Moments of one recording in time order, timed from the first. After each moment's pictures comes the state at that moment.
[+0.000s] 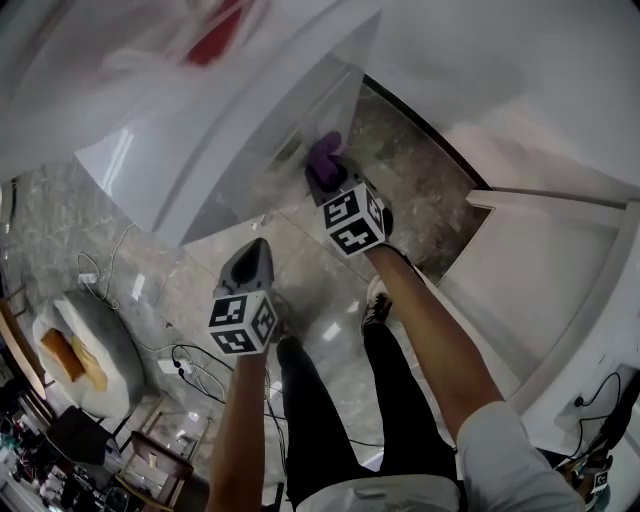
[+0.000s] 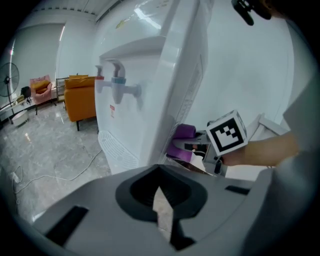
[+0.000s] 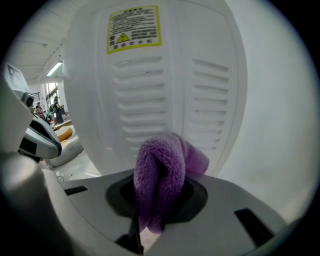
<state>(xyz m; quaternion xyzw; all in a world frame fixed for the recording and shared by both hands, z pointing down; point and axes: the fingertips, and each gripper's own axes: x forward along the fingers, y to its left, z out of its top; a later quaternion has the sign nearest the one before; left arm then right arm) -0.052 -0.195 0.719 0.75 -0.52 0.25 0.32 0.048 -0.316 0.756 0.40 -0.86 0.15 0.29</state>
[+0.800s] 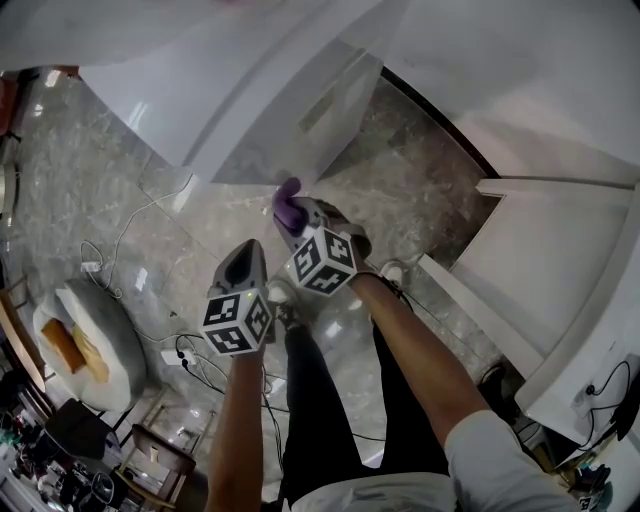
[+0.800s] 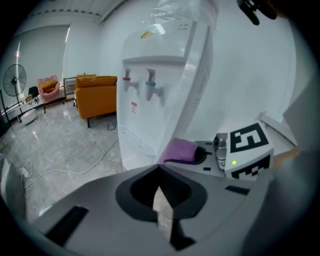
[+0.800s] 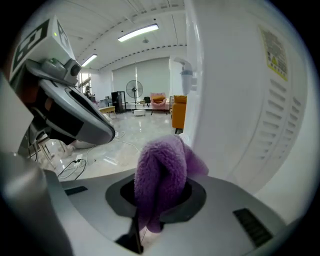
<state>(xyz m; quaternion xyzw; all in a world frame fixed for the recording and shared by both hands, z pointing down) -0.115 -0.148 0.721 0.73 -0.54 0.26 0.33 -0.080 -0.193 0.763 0.26 -0.91 0.08 0.31</state>
